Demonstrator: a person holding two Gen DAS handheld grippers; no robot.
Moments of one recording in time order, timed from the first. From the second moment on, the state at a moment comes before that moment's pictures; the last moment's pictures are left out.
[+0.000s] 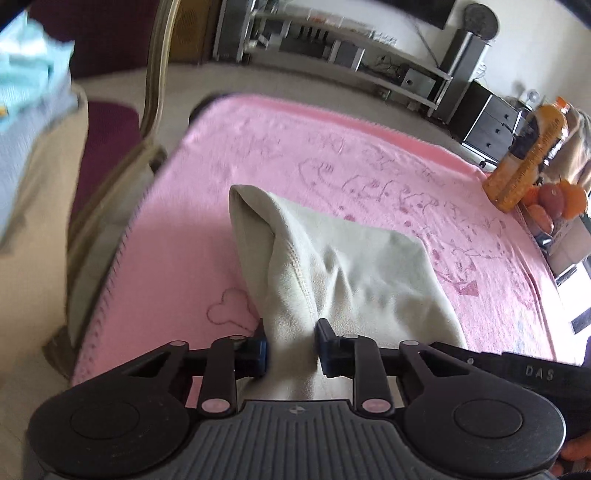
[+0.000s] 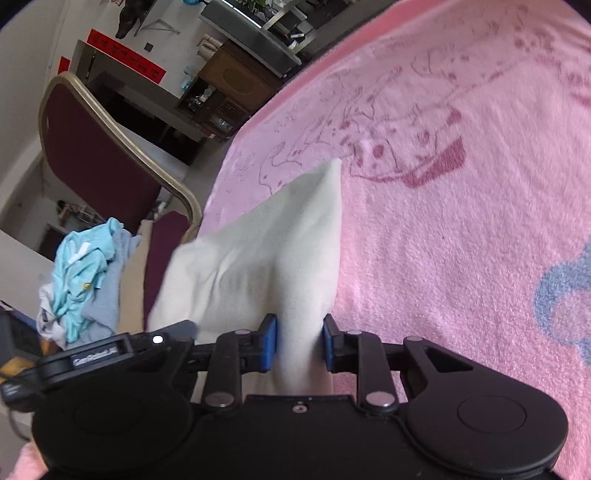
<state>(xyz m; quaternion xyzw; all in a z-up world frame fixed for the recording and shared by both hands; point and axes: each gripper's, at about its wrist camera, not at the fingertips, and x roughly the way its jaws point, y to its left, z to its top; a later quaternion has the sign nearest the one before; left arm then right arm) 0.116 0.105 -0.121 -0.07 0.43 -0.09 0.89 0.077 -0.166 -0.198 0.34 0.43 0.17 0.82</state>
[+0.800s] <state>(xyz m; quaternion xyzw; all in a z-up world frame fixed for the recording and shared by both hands) 0.059 -0.186 -0.053 0.00 0.37 -0.29 0.88 -0.072 -0.414 -0.076 0.37 0.28 -0.02 0.88</state>
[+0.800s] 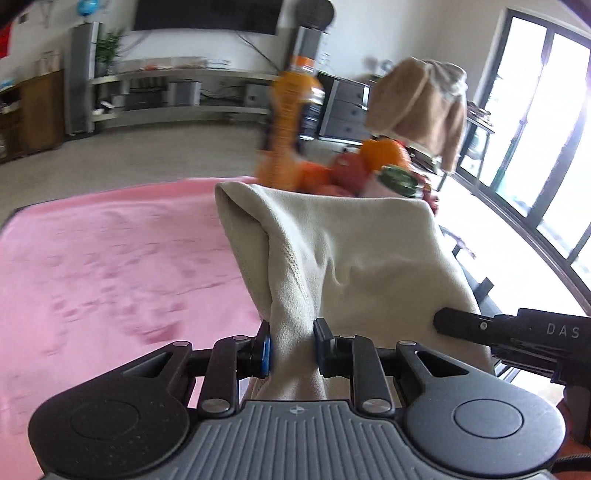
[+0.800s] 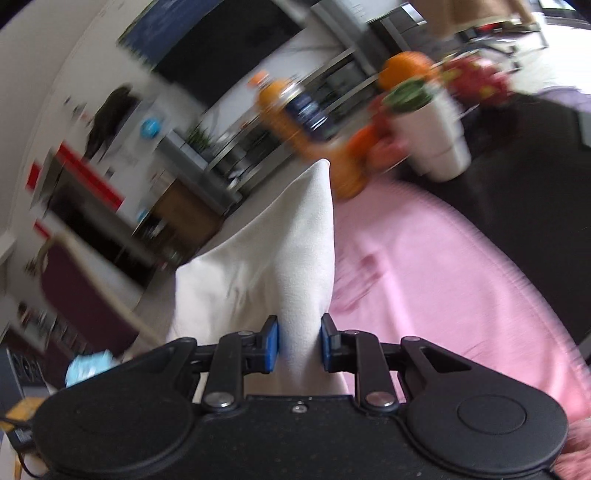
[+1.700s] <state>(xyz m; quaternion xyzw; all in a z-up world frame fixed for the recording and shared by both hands) 0.102 -0.274 -0.137 0.00 0.46 -0.27 0.84 -0.045 -0.509 -0.130 0.30 0.34 -0.20 0.87</state>
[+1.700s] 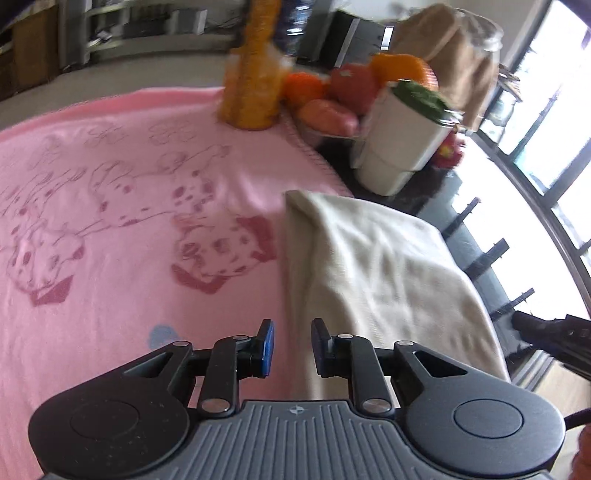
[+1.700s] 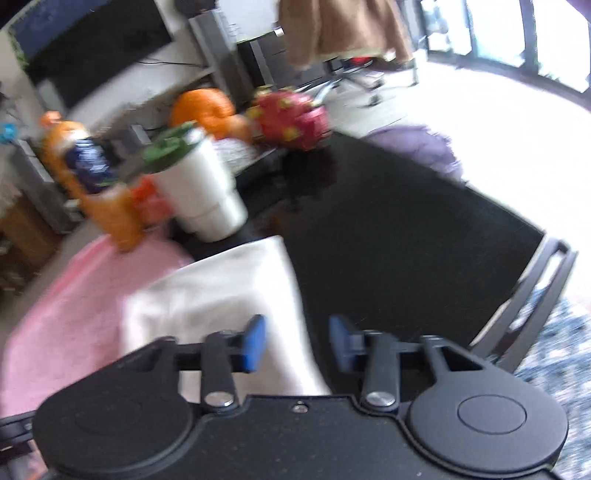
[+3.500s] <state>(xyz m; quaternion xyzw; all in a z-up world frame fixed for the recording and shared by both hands) -0.053 -0.215 0.016 0.09 0.43 -0.34 0.83 -0.145 -0.369 0.091 0.13 0.33 -0.19 0.91</state>
